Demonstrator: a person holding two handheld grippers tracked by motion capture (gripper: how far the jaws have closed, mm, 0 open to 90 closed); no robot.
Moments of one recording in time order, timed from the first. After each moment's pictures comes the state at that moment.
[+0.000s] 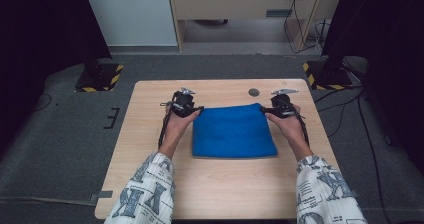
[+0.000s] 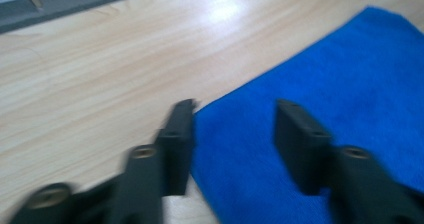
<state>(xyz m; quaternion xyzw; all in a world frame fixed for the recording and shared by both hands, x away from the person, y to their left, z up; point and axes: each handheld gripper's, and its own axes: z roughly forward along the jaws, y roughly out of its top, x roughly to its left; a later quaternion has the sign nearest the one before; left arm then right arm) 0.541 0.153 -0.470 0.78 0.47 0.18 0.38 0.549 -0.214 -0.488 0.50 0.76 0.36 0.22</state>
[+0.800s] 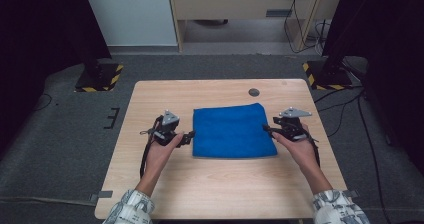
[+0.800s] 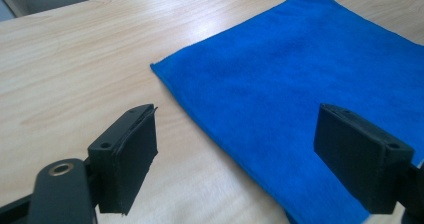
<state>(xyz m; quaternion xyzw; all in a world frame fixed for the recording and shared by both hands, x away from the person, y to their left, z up) 0.428 0.193 -0.477 0.78 0.42 0.19 0.43 0.453 -0.227 -0.478 0.43 0.77 0.43 0.21</state>
